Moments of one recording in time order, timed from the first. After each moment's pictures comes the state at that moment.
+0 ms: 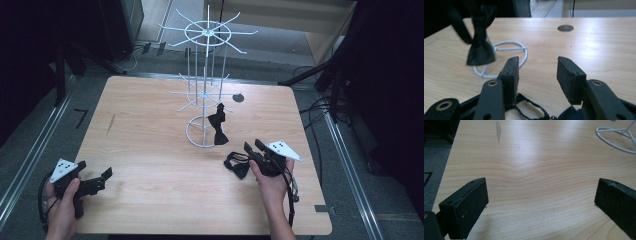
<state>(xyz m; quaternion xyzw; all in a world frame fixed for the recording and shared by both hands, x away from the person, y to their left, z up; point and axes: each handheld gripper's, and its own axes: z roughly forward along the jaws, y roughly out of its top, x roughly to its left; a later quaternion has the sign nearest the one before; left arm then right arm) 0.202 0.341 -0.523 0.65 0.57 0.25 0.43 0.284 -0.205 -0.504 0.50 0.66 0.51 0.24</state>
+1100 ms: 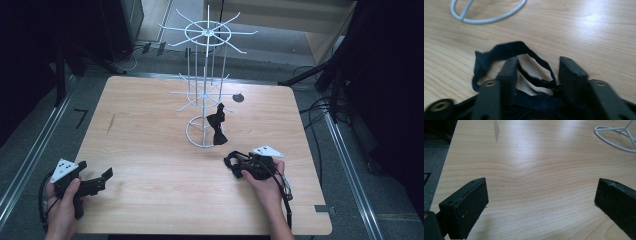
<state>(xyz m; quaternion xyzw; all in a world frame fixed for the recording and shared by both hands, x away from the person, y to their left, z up) 0.202 0.341 -0.523 0.66 0.57 0.25 0.43 0.294 -0.191 -0.546 0.51 0.75 0.38 0.19</state>
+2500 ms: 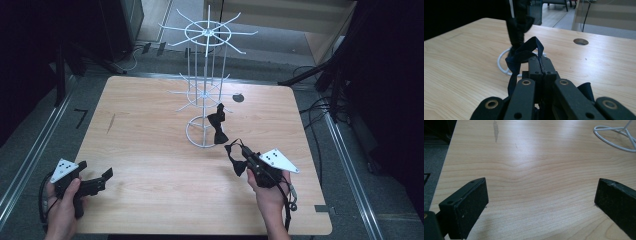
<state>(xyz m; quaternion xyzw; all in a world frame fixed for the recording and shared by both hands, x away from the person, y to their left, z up) 0.202 0.340 -0.523 0.66 0.57 0.25 0.43 0.246 -0.183 -0.478 0.43 0.68 0.53 0.26</state>
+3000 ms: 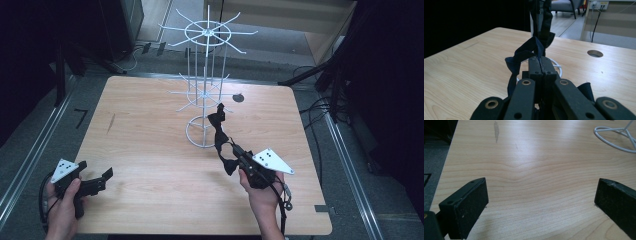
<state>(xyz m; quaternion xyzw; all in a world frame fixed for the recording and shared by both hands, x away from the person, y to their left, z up) 0.202 0.340 -0.523 0.66 0.57 0.25 0.43 0.238 -0.161 -0.462 0.41 0.68 0.56 0.25</state>
